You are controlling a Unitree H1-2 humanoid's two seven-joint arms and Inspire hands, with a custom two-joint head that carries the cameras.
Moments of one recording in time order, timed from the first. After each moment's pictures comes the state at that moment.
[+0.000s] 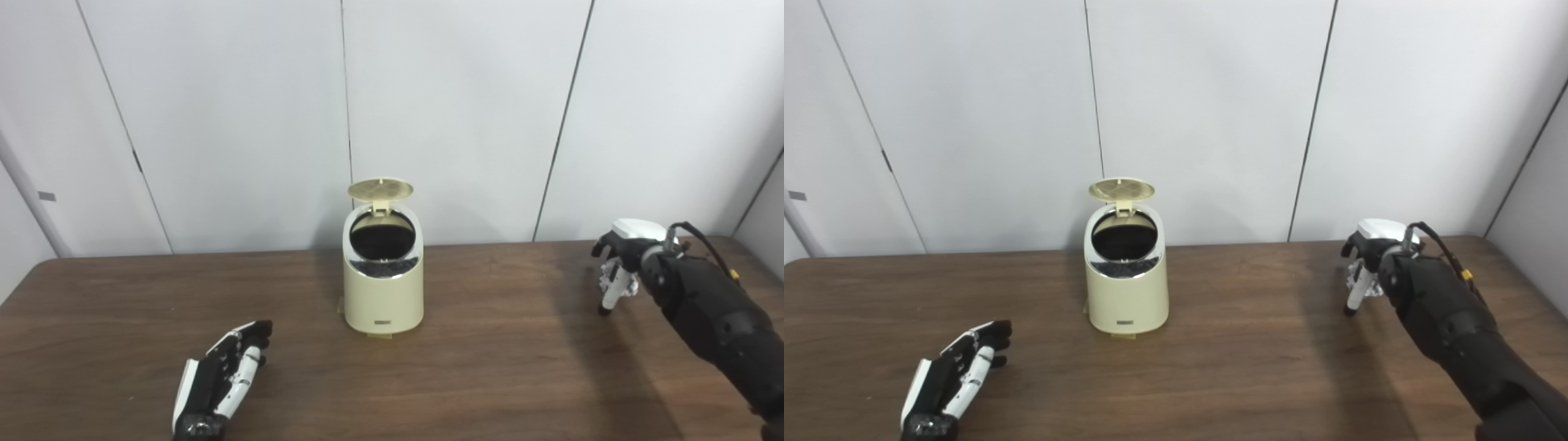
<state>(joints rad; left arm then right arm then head) -0.01 0.11 0.05 -0.13 0.08 0.09 -0.02 -0.83 -0.59 0.45 0.76 -0.78 0.32 0.29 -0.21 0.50</state>
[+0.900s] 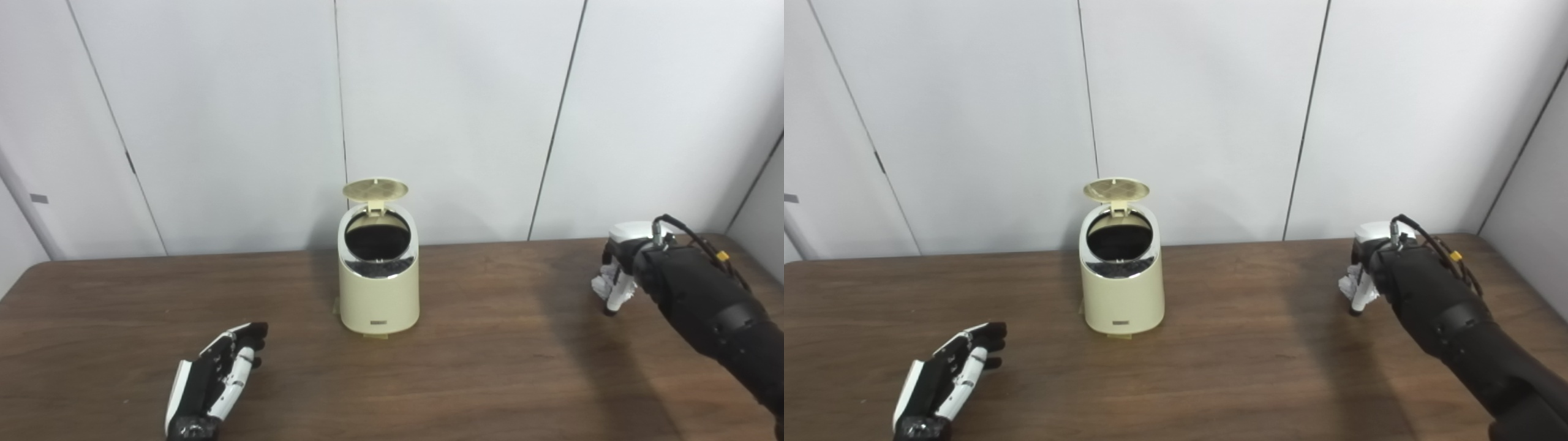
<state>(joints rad) -0.01 0.11 0.05 -0.14 0.08 0.09 -0.02 -0.82 -0.64 0.56 0.64 -0.93 0.40 0.47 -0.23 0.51</state>
